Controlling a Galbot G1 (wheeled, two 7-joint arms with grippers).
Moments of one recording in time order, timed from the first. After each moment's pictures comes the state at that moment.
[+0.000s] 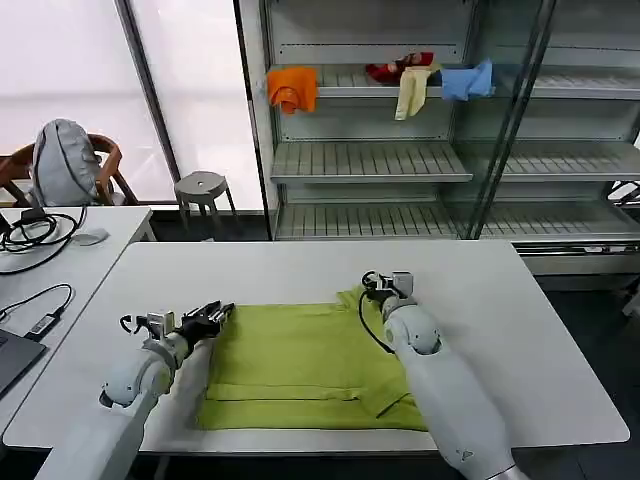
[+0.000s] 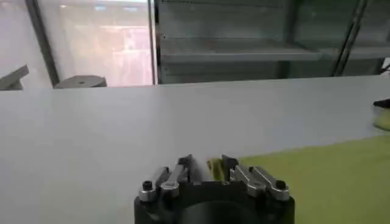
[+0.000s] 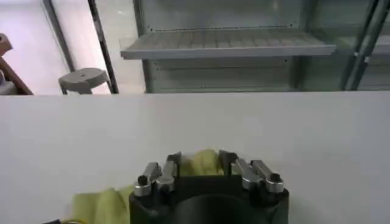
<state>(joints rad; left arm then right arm) 0.94 -1.03 -0.35 -1.60 -0.56 0.57 0.08 -0.62 1.36 0.12 1.38 0.53 -0.58 0.31</state>
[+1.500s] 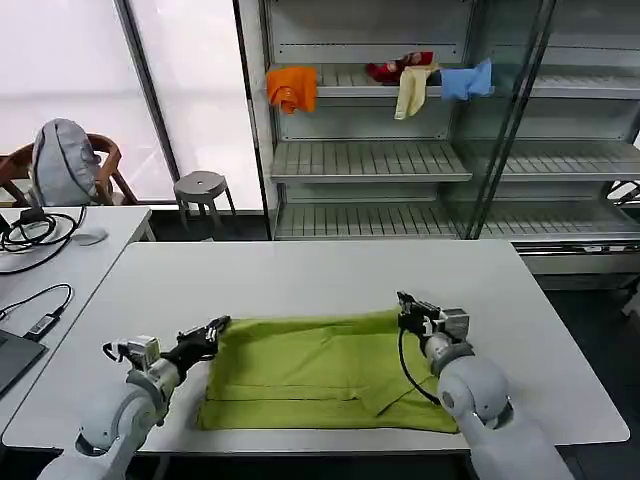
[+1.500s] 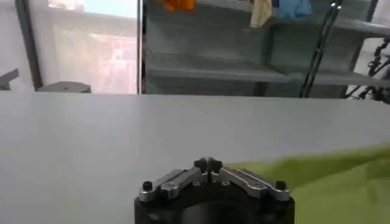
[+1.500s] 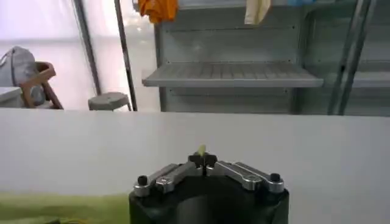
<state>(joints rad) 1.20 -1.04 -0.47 -1.89 -0.62 0.51 0.09 -1.03 1.12 0.26 1.96 0.57 -0.58 0.26</state>
